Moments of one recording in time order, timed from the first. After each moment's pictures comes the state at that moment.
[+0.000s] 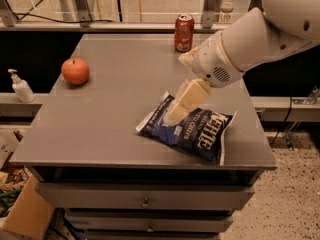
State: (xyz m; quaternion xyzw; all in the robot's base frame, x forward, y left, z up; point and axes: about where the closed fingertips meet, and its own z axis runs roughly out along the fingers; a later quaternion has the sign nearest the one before) arm 0.508 -0.038 0.918 -0.59 0.71 0.19 0.32
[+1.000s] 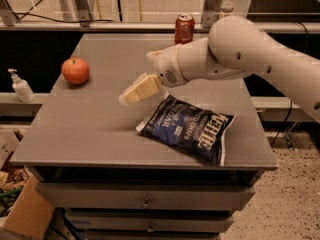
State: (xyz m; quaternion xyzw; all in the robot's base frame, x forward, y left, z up) arm 0.600 0.052 0.886 -0.51 0.69 0.28 0.44
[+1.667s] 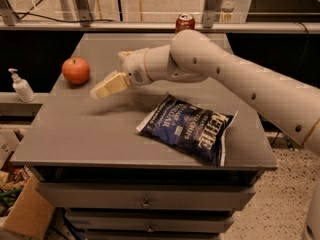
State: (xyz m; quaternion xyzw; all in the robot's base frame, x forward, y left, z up) arm 0.651 0.140 0.863 -0.50 0.65 0.33 0.47
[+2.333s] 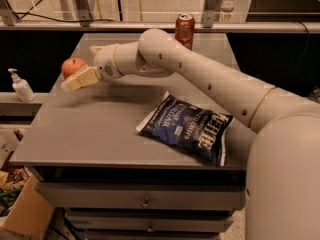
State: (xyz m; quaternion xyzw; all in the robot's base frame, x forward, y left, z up) arm 0.683 0.226 0.866 -0.51 0.61 0.37 0.48
